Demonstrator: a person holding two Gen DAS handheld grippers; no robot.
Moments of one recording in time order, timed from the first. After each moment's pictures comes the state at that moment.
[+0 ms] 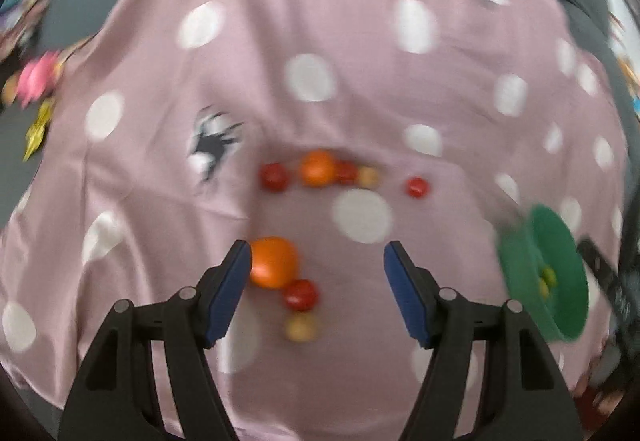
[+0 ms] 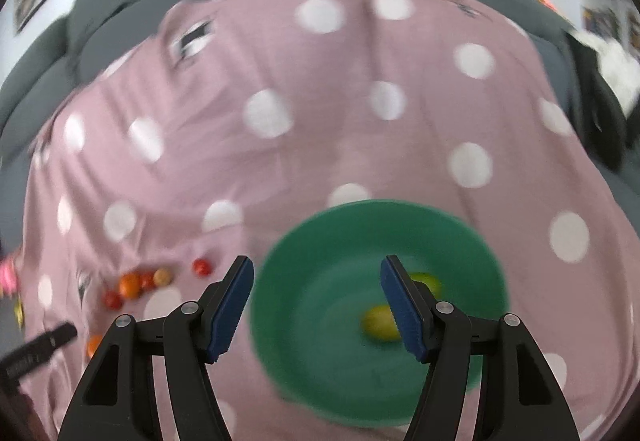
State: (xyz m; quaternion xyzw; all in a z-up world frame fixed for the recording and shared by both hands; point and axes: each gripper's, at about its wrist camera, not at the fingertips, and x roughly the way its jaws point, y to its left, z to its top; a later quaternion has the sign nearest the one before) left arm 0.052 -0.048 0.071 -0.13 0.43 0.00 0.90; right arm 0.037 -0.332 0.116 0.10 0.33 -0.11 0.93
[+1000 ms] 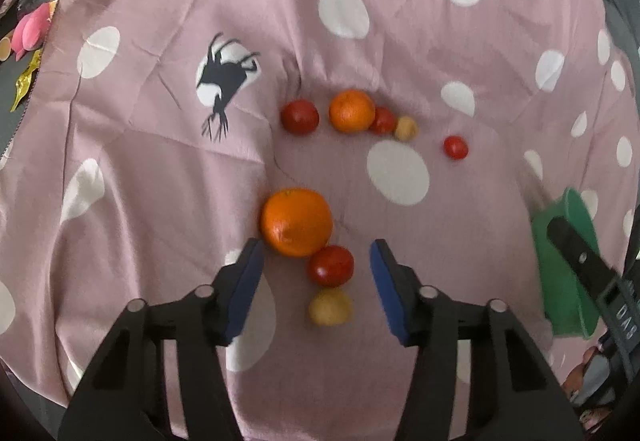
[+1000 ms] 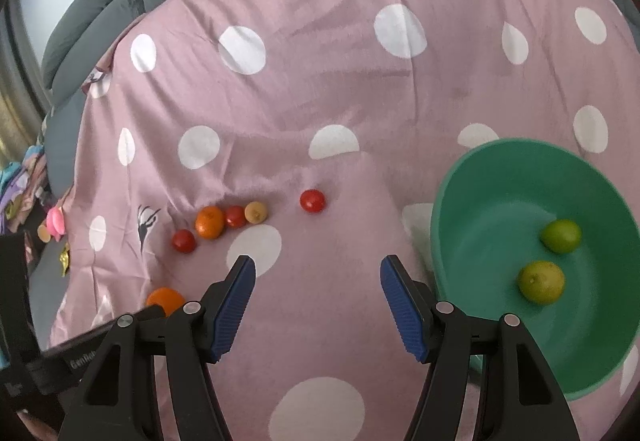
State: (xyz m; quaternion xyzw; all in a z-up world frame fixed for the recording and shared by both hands) left arm 0.069 -0.042 0.027 -0.14 0.51 -0.01 0.85; right arm 0.071 -0.263 0.080 0.12 0.41 0.03 0.90
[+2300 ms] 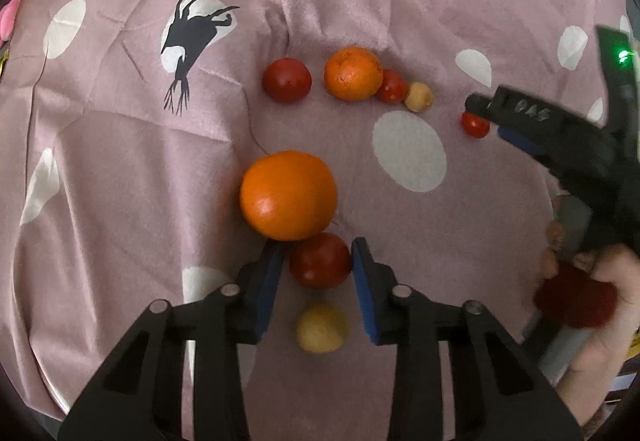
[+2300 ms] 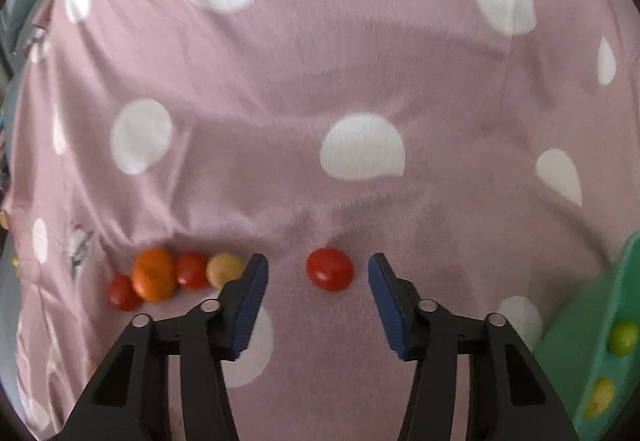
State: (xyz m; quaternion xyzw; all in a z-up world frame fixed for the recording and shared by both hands) left arm 0.113 -0.057 -0.014 -0.15 0.55 -0.02 0.82; right arm 0.209 -0.226 0.022 0.06 0.49 0.02 0.87
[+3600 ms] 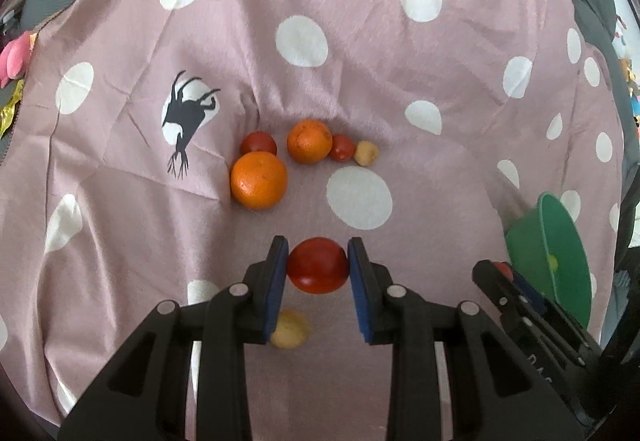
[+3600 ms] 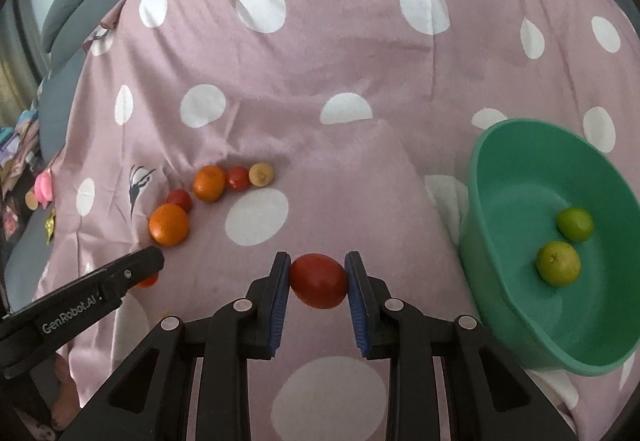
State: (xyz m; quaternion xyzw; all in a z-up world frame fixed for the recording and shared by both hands) left arm 0.086 -0.063 0.037 -0.13 0.45 -0.05 0.88; right arm 0.069 -0.236 0.057 0.08 0.43 0.03 0.90
